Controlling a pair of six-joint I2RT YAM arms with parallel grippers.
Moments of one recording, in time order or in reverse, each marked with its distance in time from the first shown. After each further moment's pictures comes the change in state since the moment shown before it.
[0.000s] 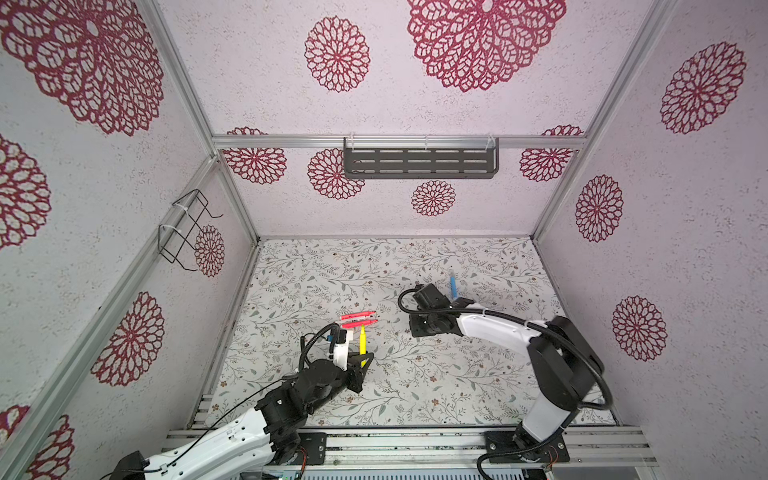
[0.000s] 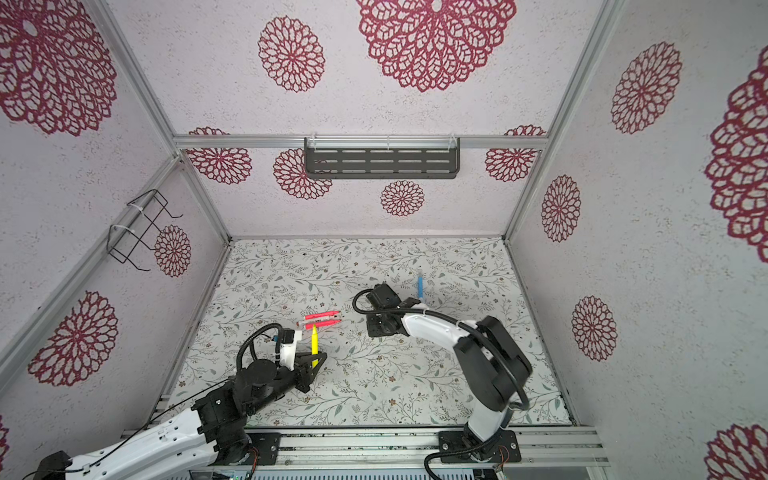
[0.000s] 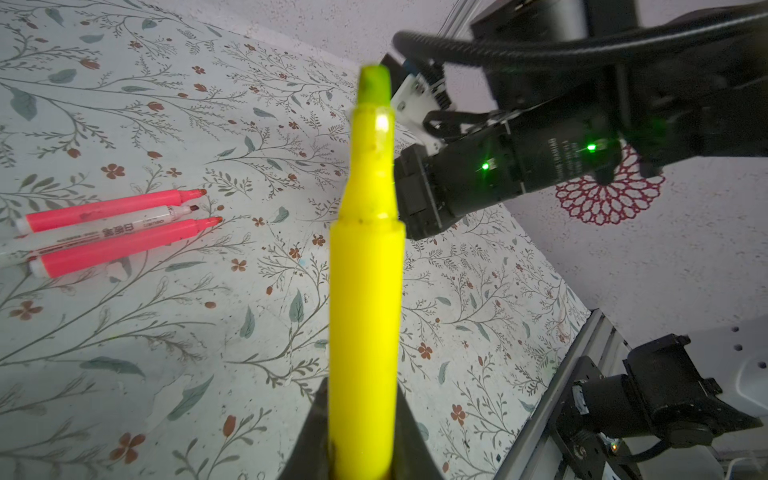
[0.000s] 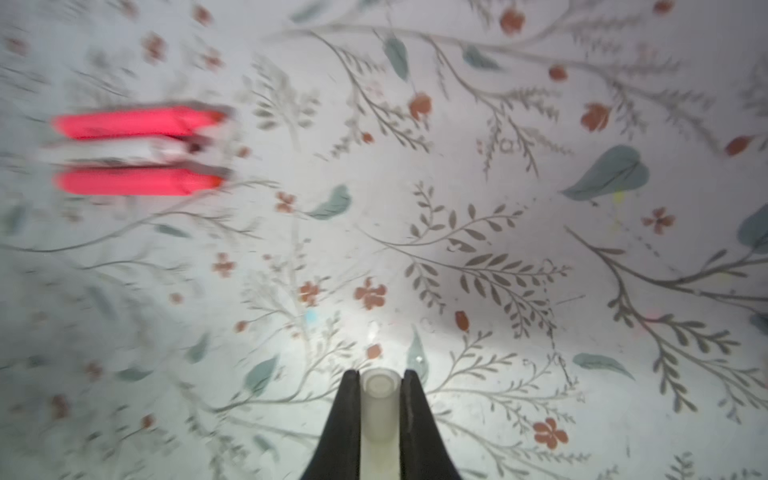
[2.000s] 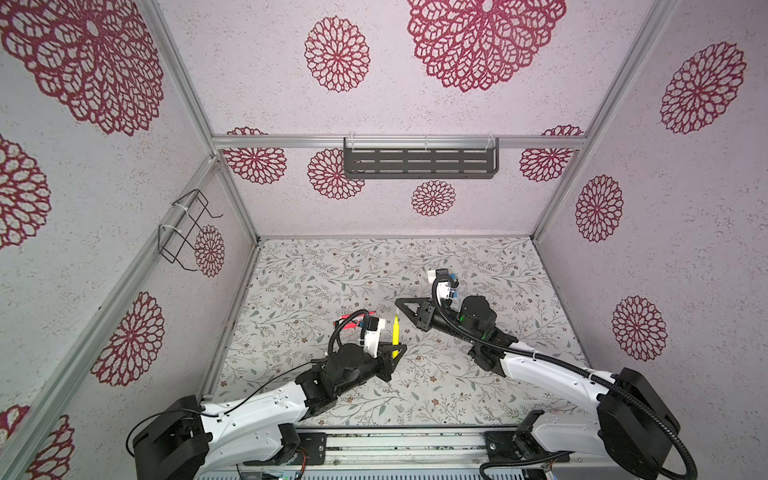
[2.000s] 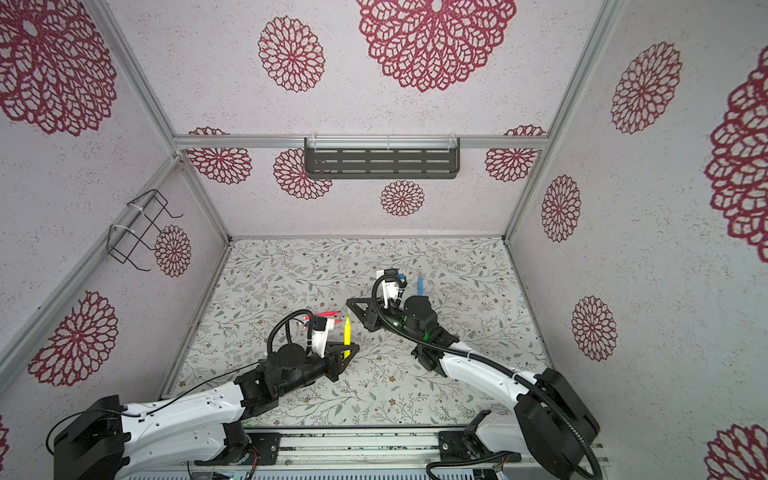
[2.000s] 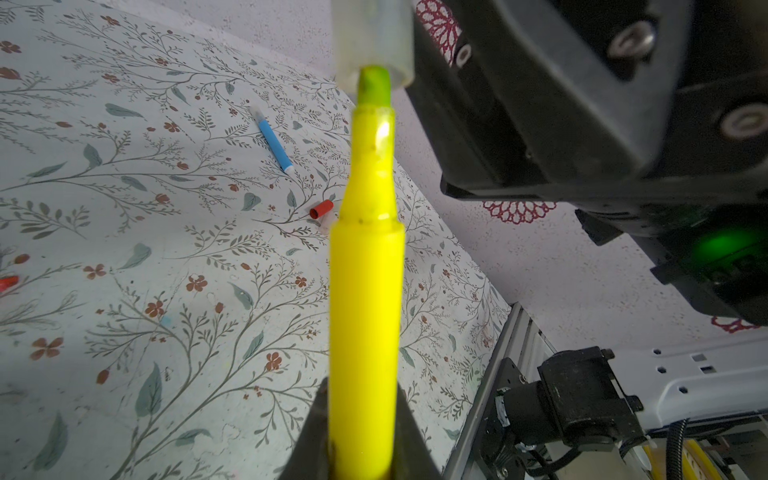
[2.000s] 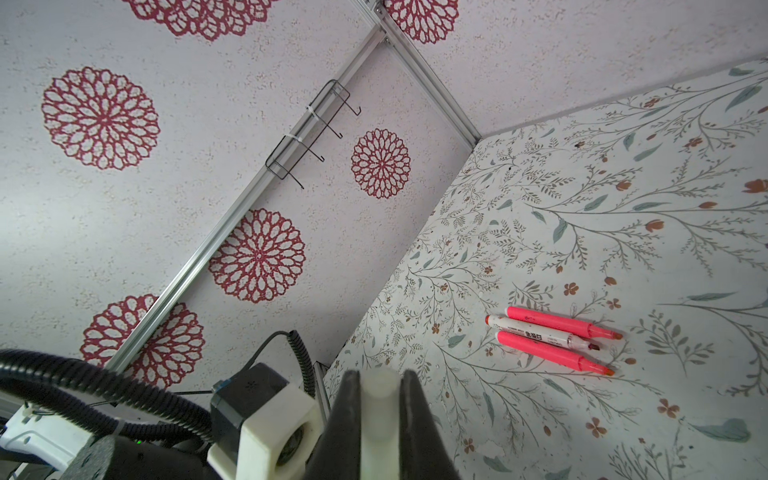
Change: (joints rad) left arm -0.047 0.426 0.127 0.396 0.126 -0.032; right arm 0.018 -0.351 -0.394 0.980 -0.340 0.291
